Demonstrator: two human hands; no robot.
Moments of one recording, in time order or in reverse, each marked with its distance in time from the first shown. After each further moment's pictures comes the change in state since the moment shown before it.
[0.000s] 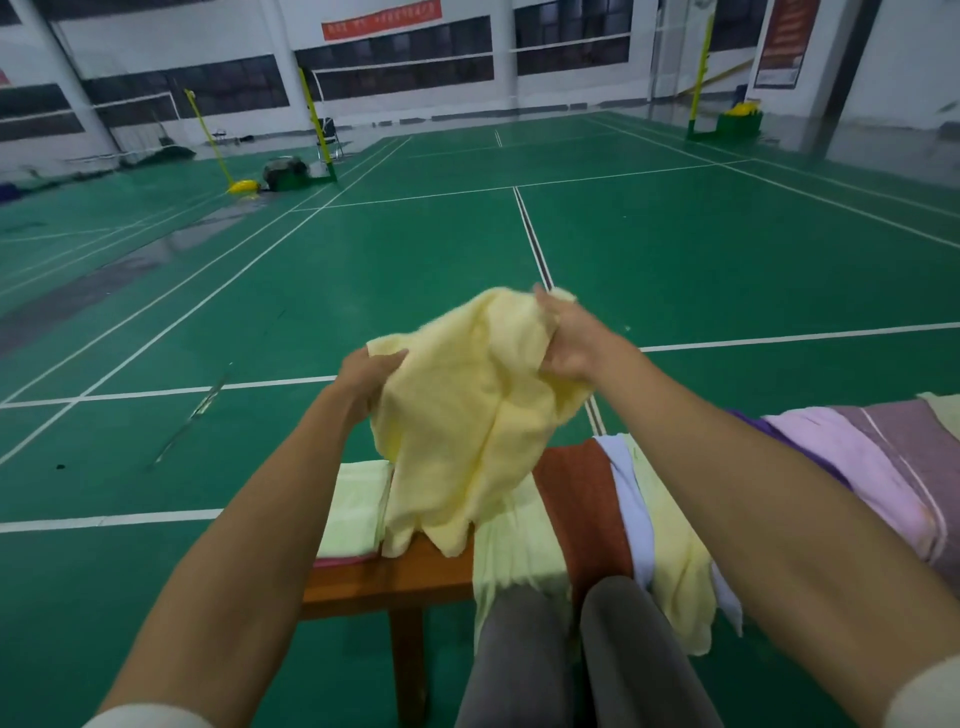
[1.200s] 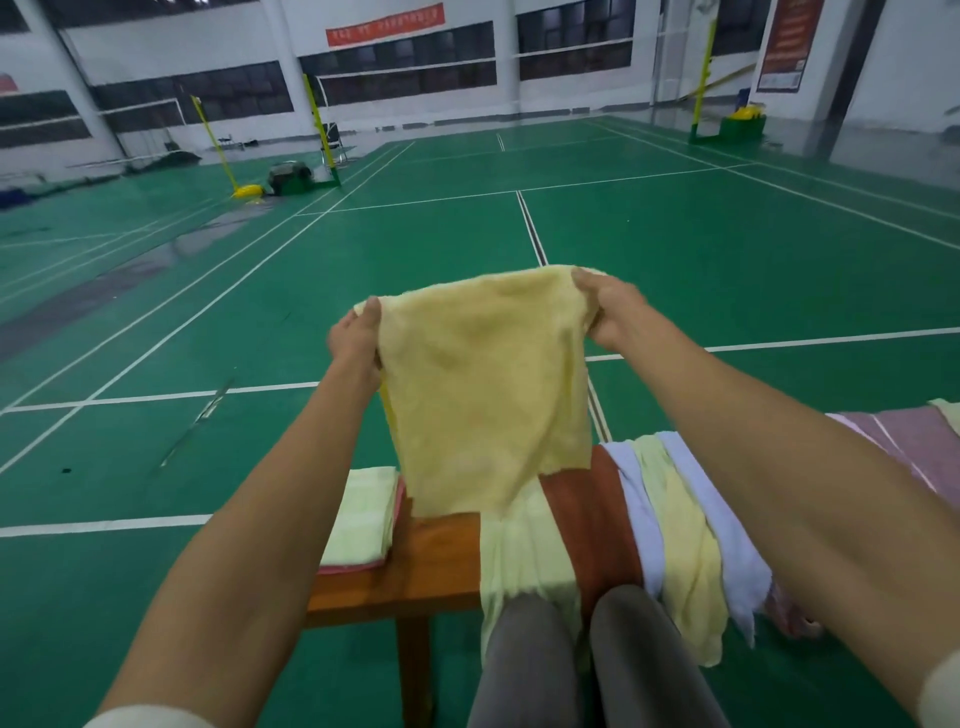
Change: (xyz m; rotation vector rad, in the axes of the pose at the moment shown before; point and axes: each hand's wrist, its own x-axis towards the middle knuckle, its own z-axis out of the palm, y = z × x) left_hand -0.004 0.052 0.009 -0.430 0.212 0.083; right_hand 0.020 -0.043 -0.027 -0.002 0.295 -0.177
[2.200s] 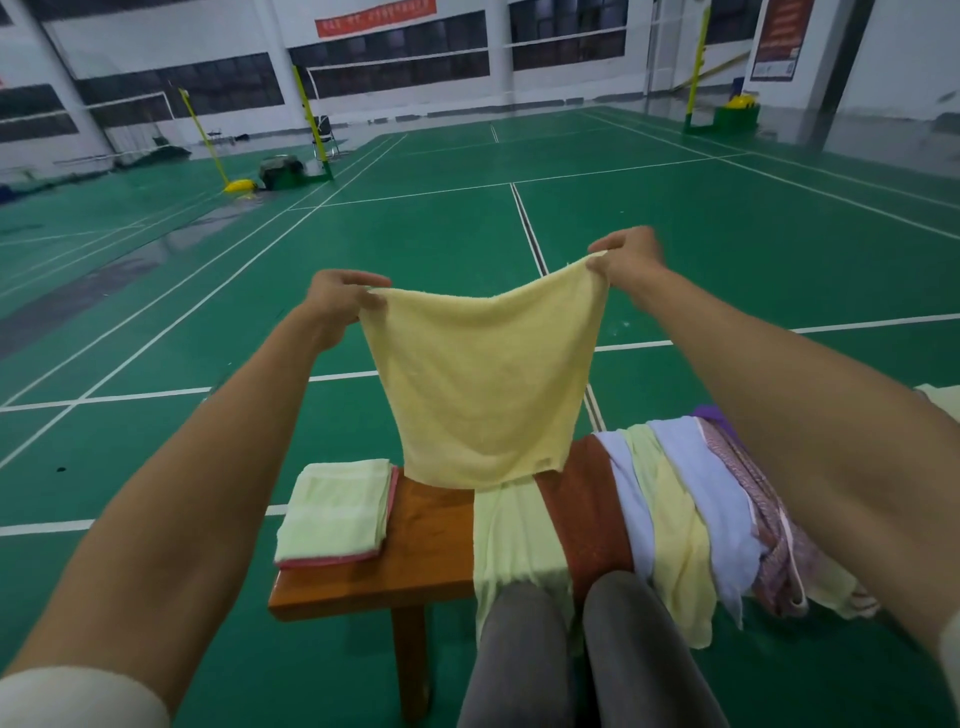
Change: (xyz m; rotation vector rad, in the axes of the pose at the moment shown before) left_hand 0.009 0.056 -0.003 0.683 -0.285 0.216; right_hand 0.002 -0.040 -0.024 -0.707 0.259 -0.417
